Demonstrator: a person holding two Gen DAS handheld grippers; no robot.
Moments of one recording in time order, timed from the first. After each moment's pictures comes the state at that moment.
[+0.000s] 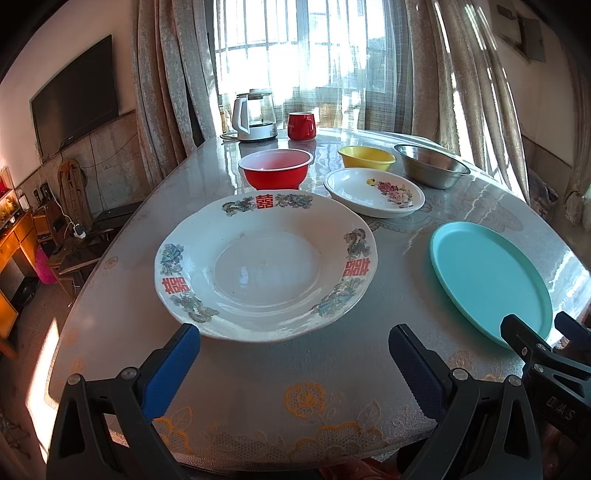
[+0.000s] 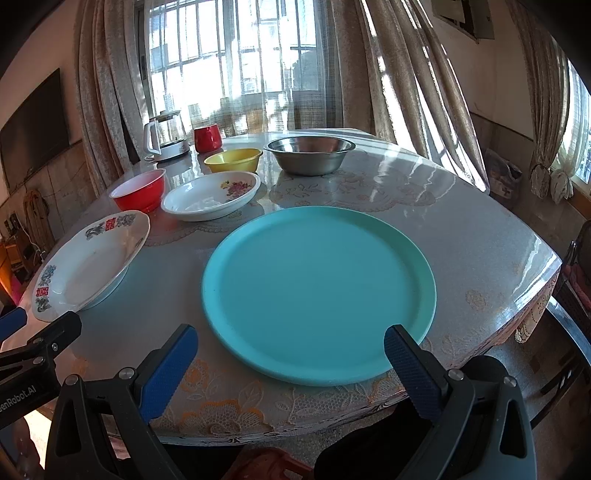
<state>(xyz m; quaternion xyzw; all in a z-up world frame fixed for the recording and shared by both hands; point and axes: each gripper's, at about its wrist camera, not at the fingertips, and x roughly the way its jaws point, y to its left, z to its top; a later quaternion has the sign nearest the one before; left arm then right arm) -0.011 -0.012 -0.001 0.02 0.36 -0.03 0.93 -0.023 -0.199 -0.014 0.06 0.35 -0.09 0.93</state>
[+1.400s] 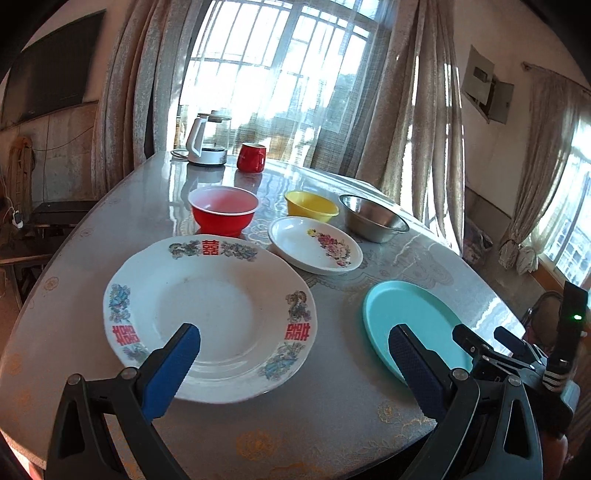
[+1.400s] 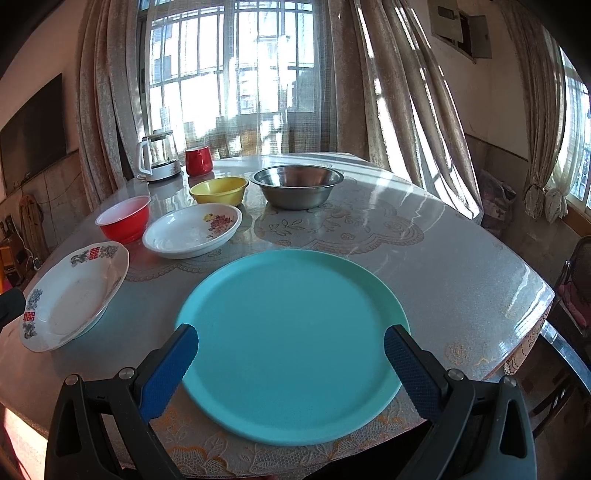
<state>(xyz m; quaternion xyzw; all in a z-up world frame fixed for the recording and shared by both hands) 0.003 0.000 0.036 -0.08 0.31 -0.17 0.93 -0.005 -0.235 0.008 0.05 0.30 -0.11 0.95</state>
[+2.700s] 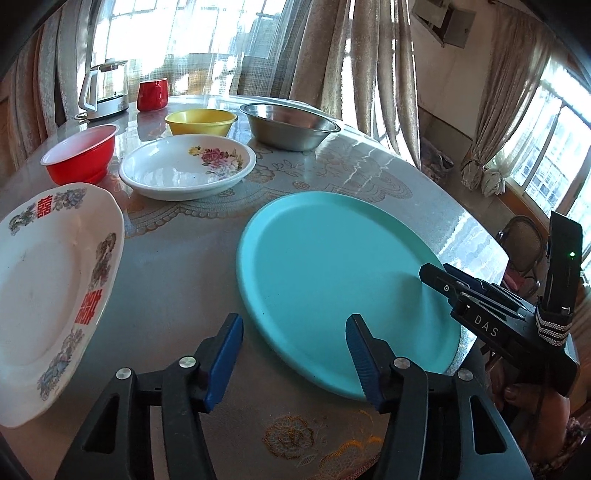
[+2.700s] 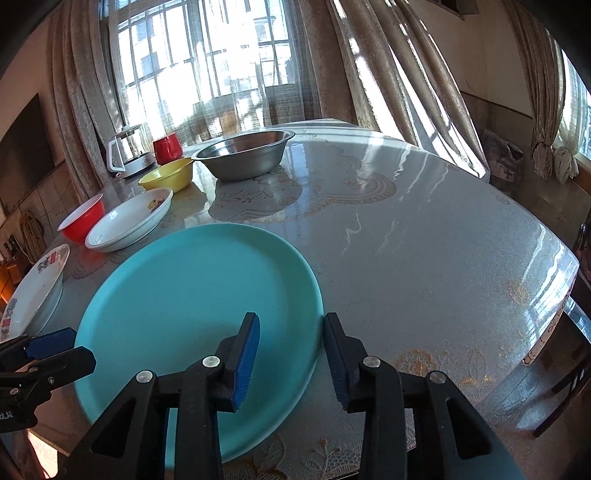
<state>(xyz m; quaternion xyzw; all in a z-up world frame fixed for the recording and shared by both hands) 0.037 -0.123 -0.024 -0.01 0.41 -0.27 0.87 0.013 -0.322 -0.040 0.09 0.35 -0.08 0.93</state>
